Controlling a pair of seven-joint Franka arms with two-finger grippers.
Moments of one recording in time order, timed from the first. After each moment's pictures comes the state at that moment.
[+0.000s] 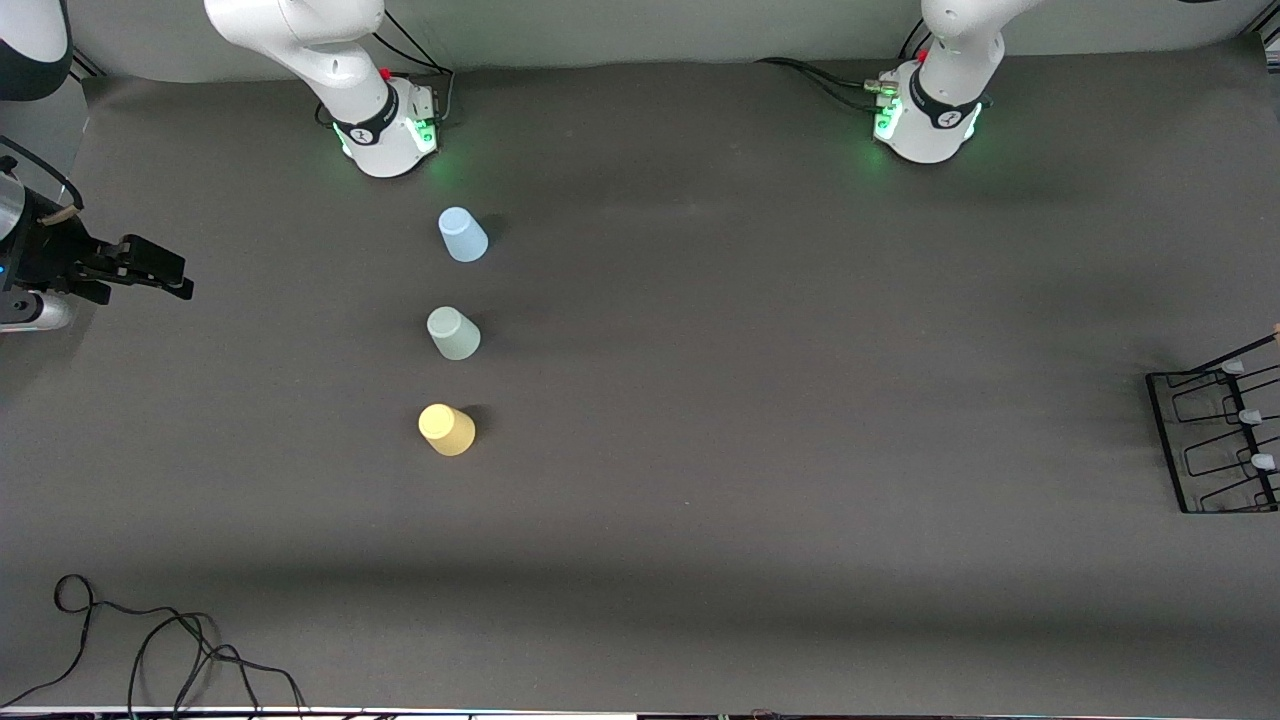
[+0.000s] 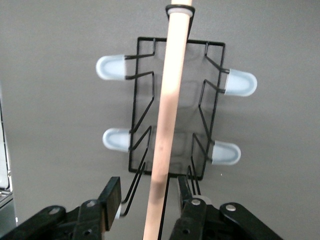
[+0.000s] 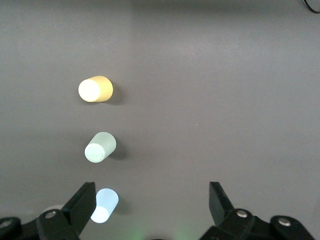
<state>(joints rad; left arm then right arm) 0.48 0.54 0.04 -1.49 0.11 2.00 0.36 0.06 -0.01 -0.08 -1.62 -0.01 1.55 -0.03</state>
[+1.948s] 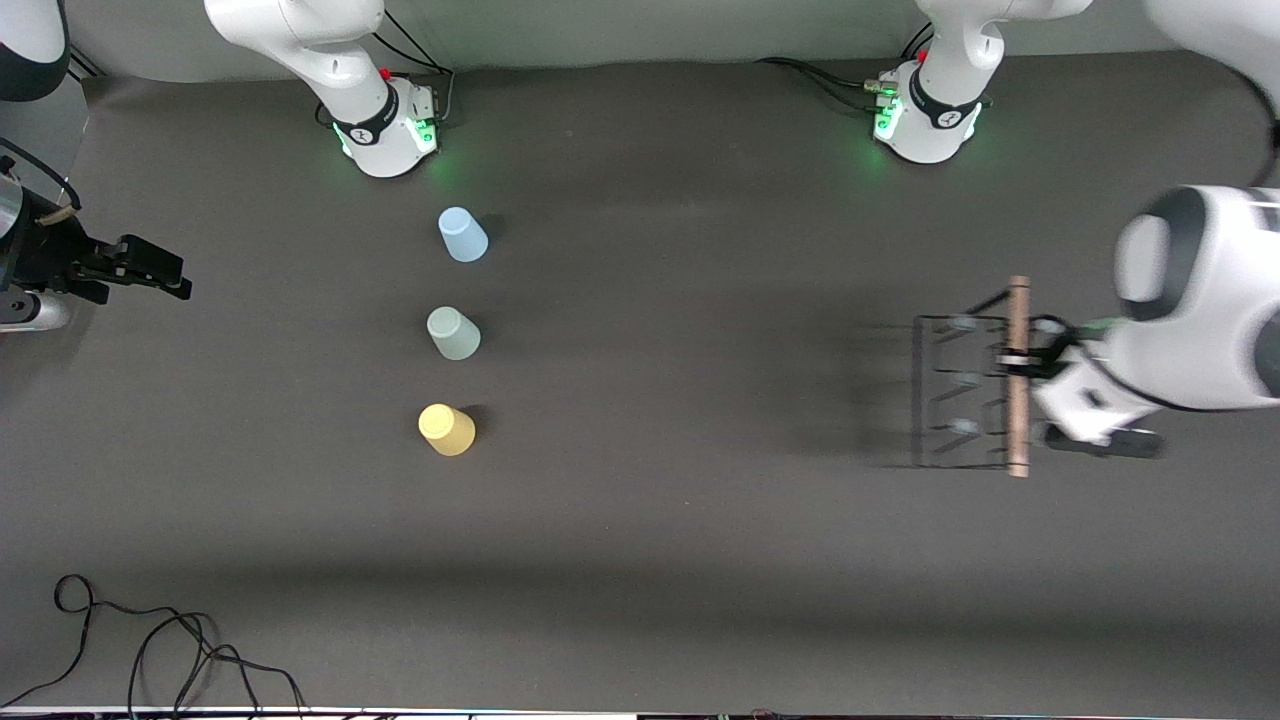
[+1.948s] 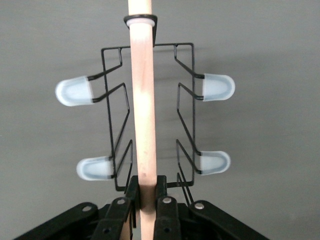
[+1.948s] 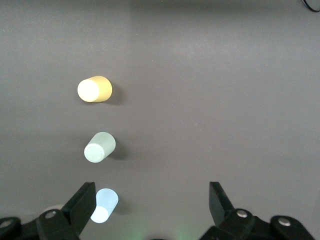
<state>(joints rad) -0.16 0.32 -0.02 -1.56 -0.05 1.61 -0.09 0.06 -0.01 -0.08 -1.62 -0.01 1.54 -0.03</state>
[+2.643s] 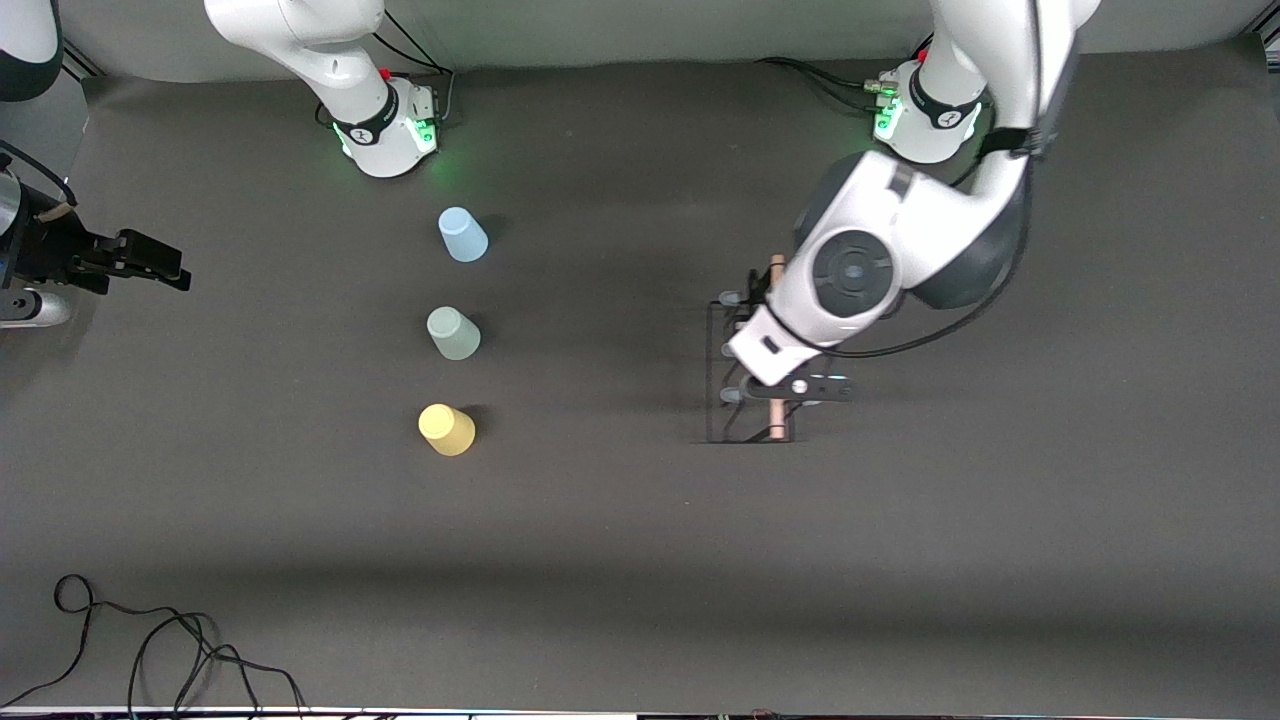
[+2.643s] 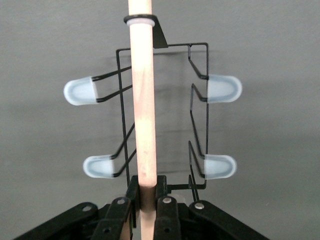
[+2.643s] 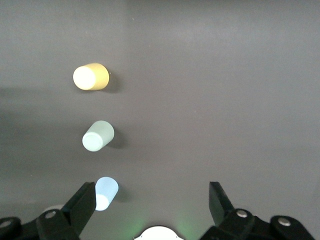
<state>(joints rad) -0.55 0.42 -0.03 -1.58 -0.14 1.85 -0.49 0.06 -0.01 -0.09 -1.62 -0.01 1.48 -0.03</state>
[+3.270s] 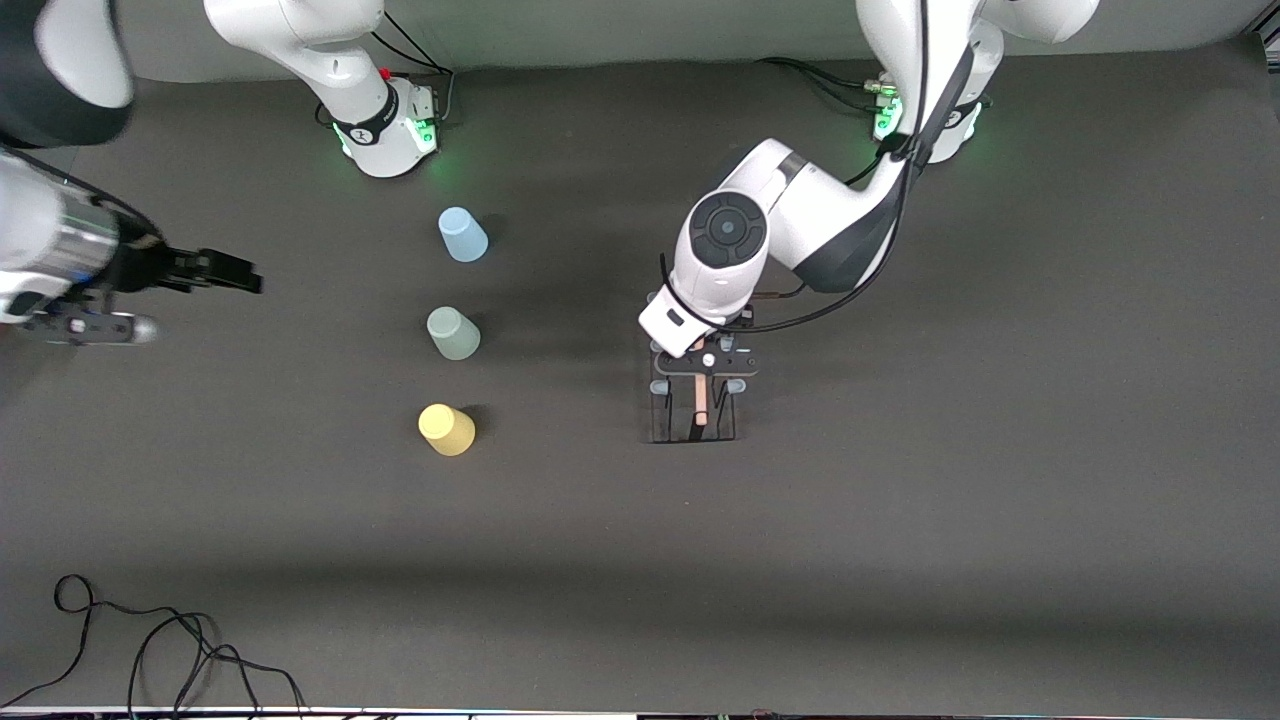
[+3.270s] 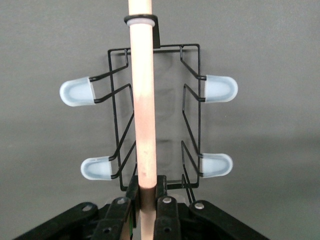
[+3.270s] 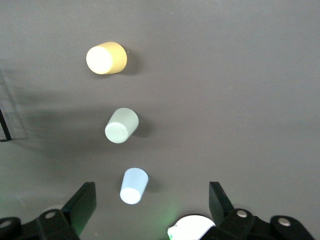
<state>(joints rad) -0.69 0.49 -0.02 -1.58 -0.11 2.02 -0.65 0.14 -0.01 -0.09 -1.79 0.08 1.57 0.16</state>
